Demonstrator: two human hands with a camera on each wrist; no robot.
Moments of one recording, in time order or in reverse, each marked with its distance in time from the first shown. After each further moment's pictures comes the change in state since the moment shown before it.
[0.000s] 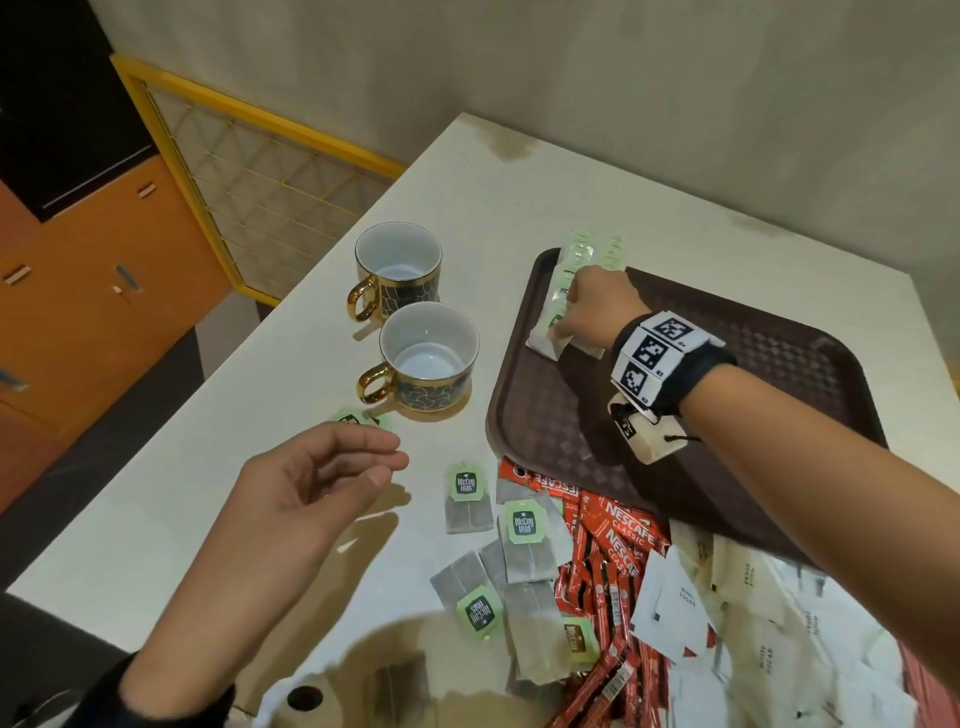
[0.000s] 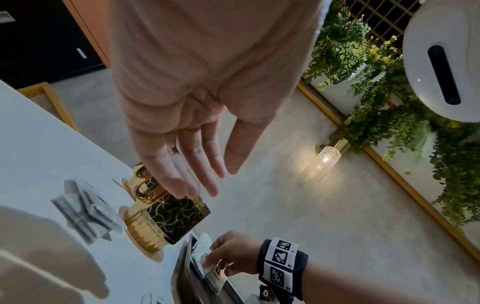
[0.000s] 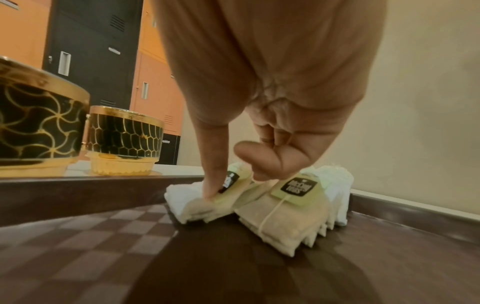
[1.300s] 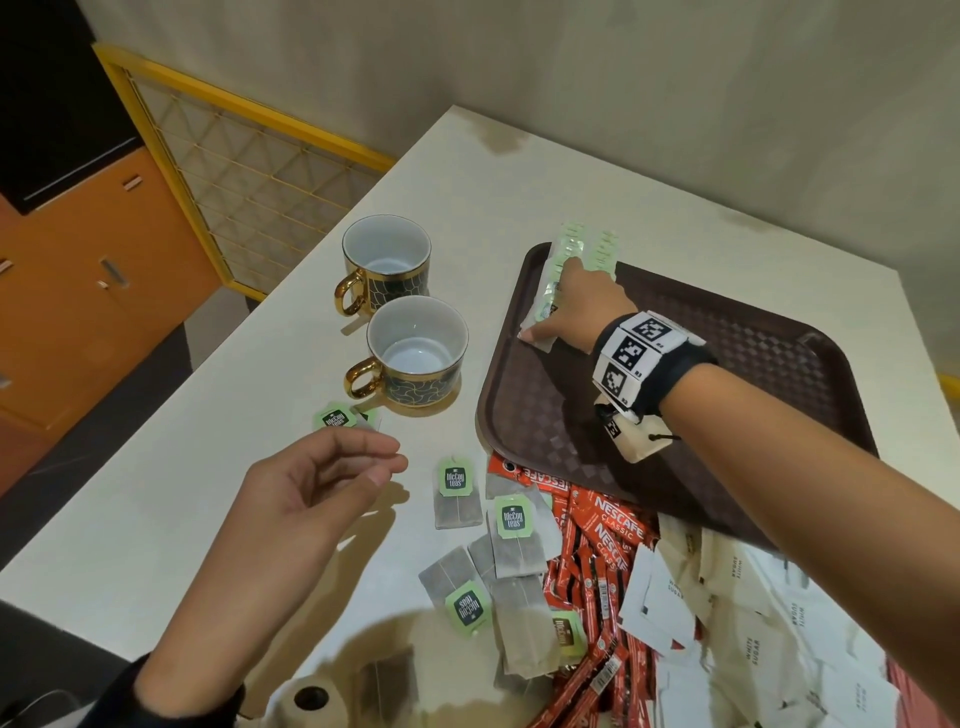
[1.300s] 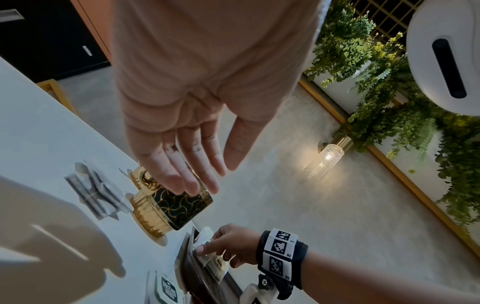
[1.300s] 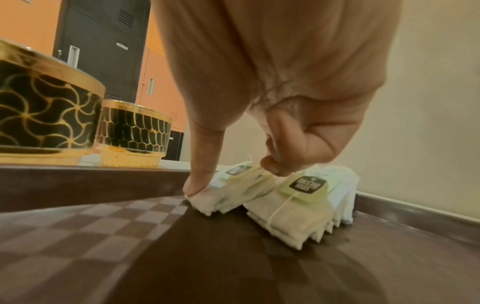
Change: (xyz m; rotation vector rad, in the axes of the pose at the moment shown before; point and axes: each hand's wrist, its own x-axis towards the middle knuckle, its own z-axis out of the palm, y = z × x) left_hand -0.001 -0.009 0.011 -0.045 0.009 -0.001; right_hand -0.013 -0.004 0.000 -0.039 -0.013 0.023
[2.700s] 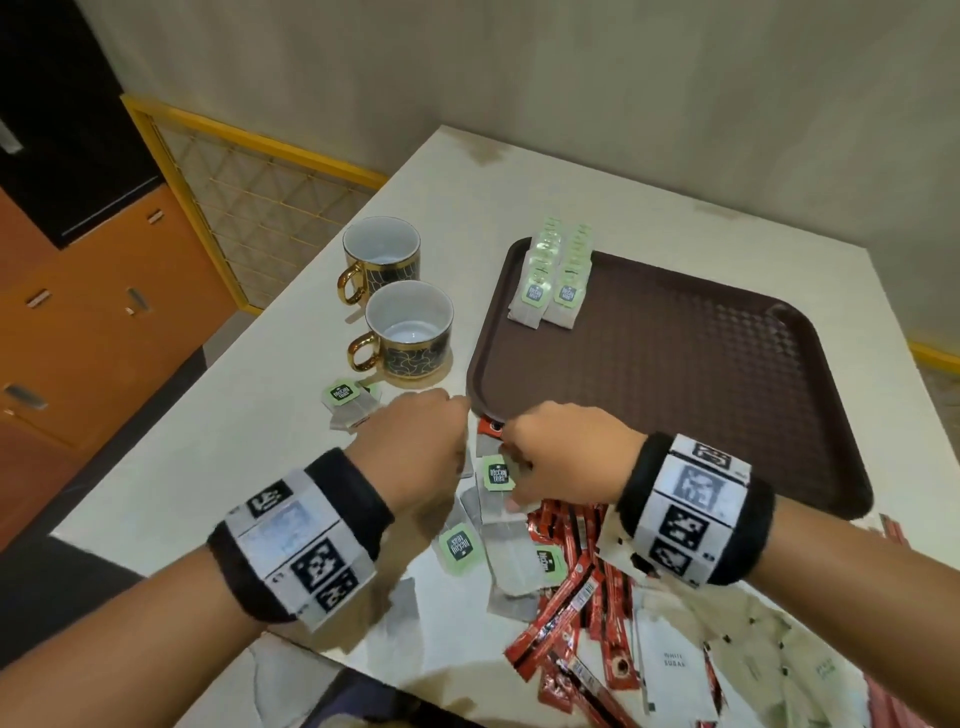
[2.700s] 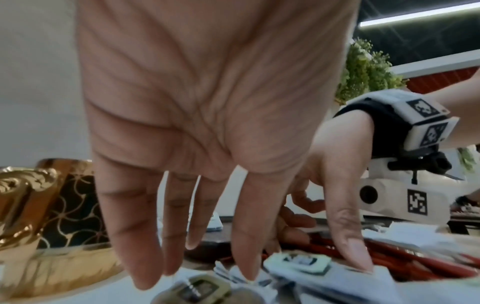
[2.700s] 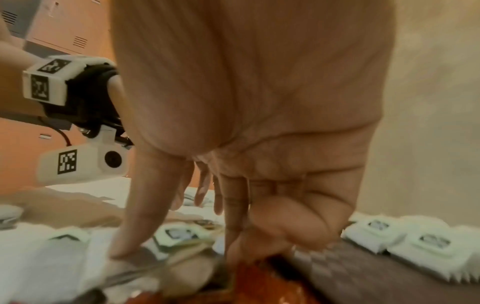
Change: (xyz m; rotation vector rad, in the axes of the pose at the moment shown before) left_hand 0.032 0.004 0.065 1.516 -0.380 0.323; right_hand -0.174 -0.006 0.019 -0.381 -0.346 -0.458
